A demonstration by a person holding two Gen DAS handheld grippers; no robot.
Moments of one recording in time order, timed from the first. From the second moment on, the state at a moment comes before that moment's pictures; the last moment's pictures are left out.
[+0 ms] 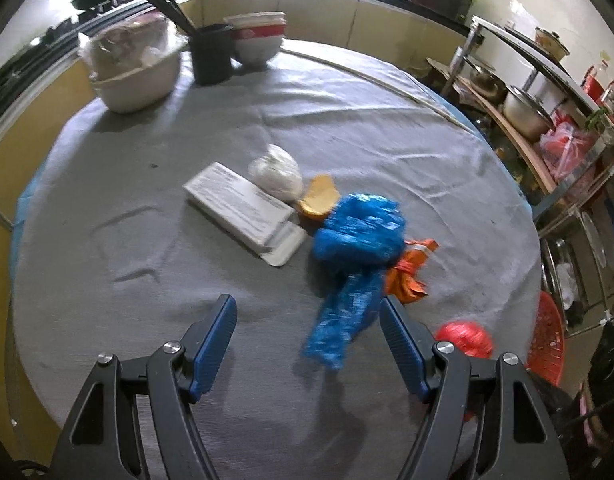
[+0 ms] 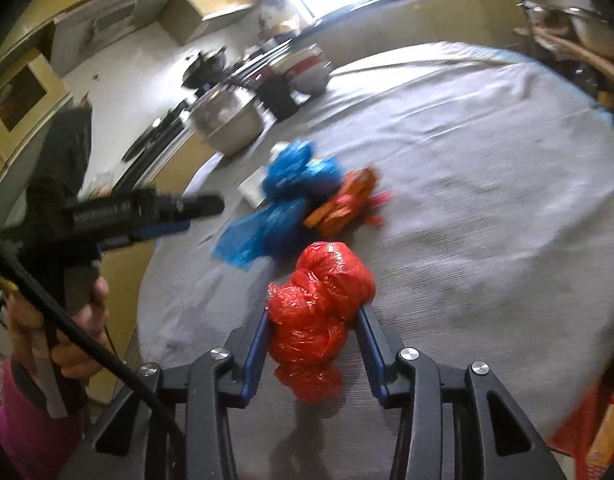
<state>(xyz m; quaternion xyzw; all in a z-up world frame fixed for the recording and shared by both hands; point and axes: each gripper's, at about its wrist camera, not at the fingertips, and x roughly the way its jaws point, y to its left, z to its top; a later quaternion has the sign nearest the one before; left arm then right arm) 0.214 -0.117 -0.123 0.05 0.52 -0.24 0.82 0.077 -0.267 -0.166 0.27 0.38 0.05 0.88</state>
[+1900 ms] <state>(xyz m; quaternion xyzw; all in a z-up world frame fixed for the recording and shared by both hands) 0.062 -0.142 -0.061 0.11 0.34 -0.32 0.88 -0.023 -0.320 -0.107 0.28 0.26 -0.02 0.92</state>
